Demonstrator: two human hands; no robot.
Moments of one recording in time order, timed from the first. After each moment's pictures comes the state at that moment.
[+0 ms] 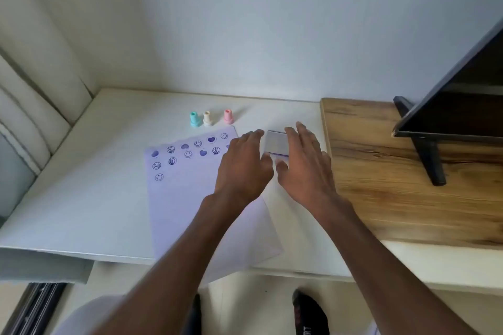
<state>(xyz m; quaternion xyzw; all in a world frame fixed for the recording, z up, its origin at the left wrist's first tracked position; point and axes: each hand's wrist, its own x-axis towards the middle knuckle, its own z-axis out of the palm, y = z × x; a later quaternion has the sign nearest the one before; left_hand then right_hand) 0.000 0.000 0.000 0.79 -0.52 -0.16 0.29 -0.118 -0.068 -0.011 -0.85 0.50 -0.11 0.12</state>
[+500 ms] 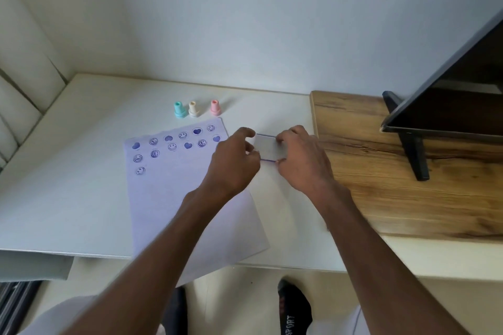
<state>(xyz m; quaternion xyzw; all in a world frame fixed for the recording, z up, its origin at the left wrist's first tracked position) 0.008 -0.008 -0.011 0.77 -0.43 -0.29 0.37 -0.126 -0.089 -0.007 -0.85 0.51 -0.06 0.14</state>
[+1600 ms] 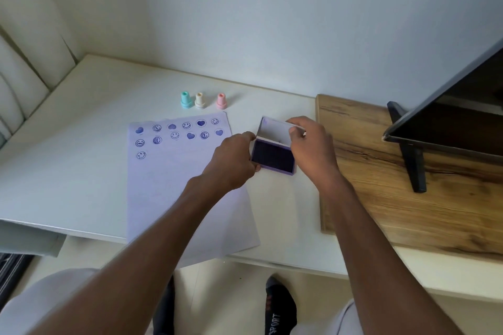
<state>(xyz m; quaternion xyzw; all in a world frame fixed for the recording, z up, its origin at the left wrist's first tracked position) 0.009 -0.013 -0.020 0.78 -0.50 -0.28 0.25 -0.131 -0.112 0.002 -0.77 0.53 -0.21 0.30</state>
